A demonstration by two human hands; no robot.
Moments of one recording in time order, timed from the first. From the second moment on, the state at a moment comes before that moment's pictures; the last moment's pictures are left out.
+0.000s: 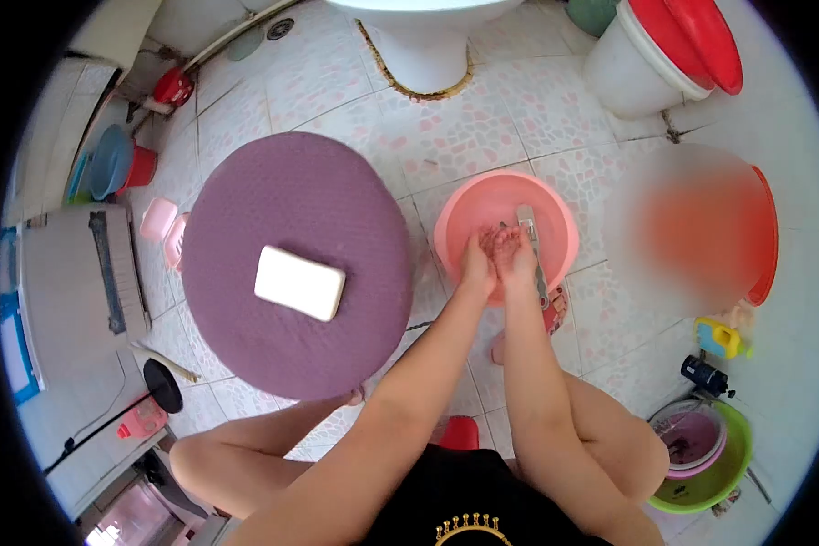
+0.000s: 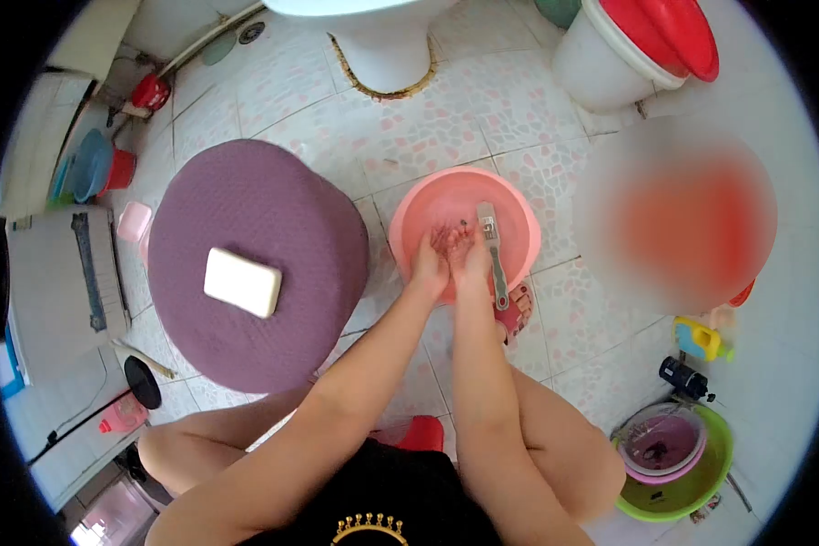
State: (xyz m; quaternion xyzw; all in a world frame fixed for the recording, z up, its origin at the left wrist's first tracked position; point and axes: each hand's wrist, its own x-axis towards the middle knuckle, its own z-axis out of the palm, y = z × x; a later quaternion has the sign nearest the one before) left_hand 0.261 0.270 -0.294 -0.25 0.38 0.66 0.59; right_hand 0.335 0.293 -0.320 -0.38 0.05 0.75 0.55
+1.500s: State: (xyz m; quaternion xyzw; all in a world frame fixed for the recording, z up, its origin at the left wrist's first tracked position) left_hand -0.060 0.067 -0.072 0.37 0.87 0.30 -0.12; right_hand 0.136 0.186 -0.043 -0.26 -0.93 0.11 0.23
